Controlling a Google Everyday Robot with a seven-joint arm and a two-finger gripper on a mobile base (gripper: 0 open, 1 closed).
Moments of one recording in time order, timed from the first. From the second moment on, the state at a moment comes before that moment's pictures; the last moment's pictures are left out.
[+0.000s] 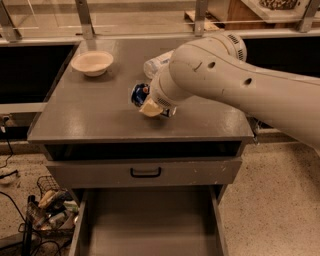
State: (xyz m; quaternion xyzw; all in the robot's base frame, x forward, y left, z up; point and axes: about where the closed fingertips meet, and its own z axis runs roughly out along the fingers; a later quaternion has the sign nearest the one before) arm 0.613 0.018 0.866 -0.56 0.73 -0.02 0.39
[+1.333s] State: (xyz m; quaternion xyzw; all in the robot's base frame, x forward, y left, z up) arm 0.613 0.036 0.836 -0.57 0.73 0.01 0.37
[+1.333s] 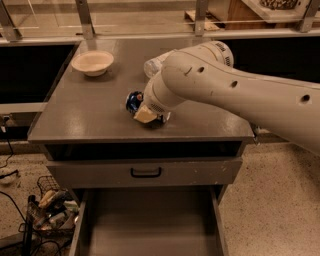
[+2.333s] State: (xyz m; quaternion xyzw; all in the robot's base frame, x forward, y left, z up) arm 0.613 0.036 0.836 -0.57 0.73 0.01 0.37
